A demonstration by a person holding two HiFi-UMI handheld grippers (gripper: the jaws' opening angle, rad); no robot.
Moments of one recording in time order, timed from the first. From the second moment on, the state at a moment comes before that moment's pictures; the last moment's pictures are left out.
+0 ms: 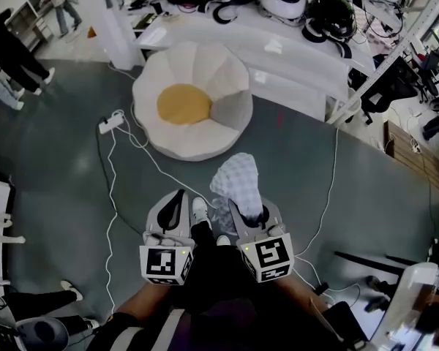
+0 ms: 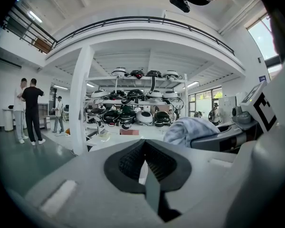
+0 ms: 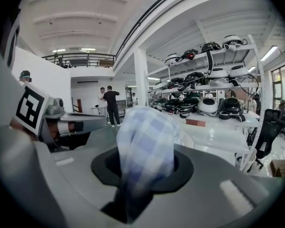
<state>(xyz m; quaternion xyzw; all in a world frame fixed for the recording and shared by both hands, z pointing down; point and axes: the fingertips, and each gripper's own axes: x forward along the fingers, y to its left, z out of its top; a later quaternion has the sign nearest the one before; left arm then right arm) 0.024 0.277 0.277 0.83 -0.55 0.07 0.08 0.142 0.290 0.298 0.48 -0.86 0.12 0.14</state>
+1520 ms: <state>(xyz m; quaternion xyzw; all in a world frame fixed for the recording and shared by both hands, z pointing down) -0.066 0.016 0.306 0.84 -0.53 0.07 0.11 0.062 0.032 0.323 0.51 -0.83 0.14 0.18</state>
